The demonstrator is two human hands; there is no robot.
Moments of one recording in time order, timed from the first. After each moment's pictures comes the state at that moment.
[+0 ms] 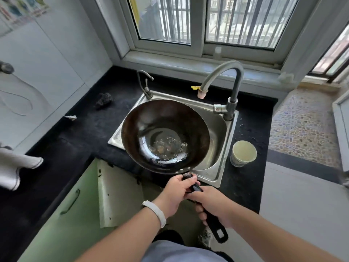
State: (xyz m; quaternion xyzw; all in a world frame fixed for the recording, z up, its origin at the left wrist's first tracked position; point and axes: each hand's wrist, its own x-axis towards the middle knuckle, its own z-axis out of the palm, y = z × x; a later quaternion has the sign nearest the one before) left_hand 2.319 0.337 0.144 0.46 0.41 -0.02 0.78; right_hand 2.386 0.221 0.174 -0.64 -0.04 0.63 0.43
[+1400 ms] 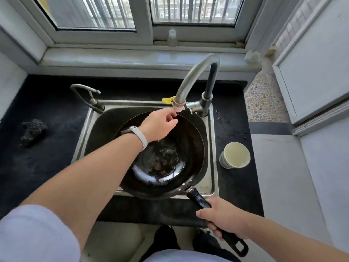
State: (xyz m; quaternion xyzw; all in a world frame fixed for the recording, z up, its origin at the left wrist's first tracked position) left_hand 2.547 0.517 0.163 0.92 0.11 -0.10 0.36; right_hand 2.433 0.244 0.145 -0.68 0.02 0.62 0.38
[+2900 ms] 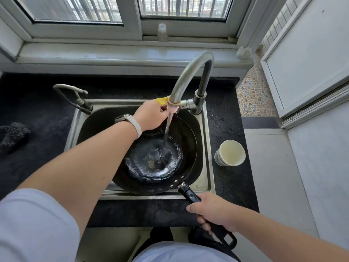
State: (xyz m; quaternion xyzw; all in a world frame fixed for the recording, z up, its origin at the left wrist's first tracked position) left_hand 2.588 0.537 0.151 0.96 0.04 -0.11 0.27; right_hand 2.438 0.268 0.143 -0.68 0.09 0.62 0.38
